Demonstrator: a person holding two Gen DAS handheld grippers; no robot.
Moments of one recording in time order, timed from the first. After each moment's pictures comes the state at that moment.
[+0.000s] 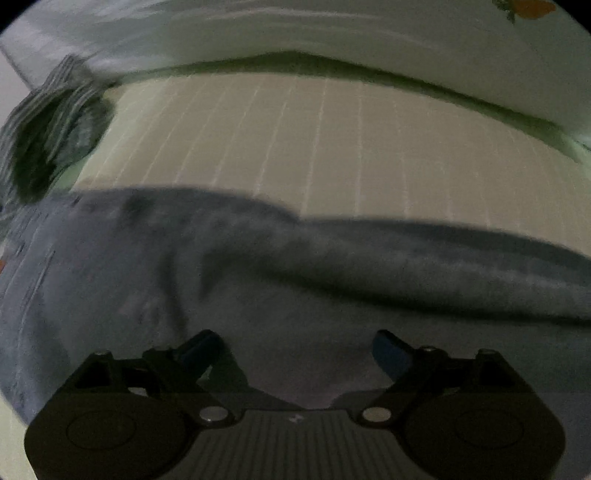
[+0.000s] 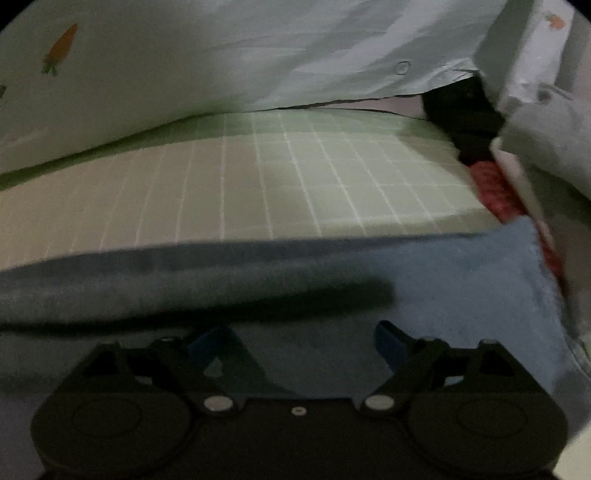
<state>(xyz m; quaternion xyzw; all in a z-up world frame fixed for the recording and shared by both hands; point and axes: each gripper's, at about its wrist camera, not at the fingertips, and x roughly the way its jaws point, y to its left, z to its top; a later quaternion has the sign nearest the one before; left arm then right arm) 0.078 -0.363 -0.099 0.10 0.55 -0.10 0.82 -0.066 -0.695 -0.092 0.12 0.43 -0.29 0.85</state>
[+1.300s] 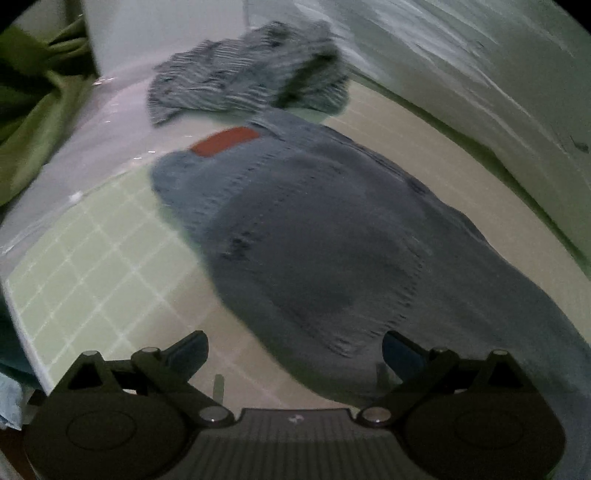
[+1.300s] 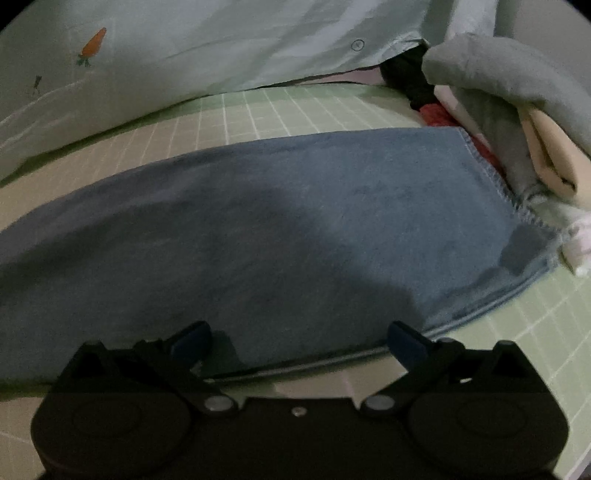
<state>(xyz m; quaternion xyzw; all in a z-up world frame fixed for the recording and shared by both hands) -0.015 -0.150 -0.061 -0.10 0.51 0.07 0.85 -0.197 -0.613 -0.099 0.17 0.41 -0.32 0.84</state>
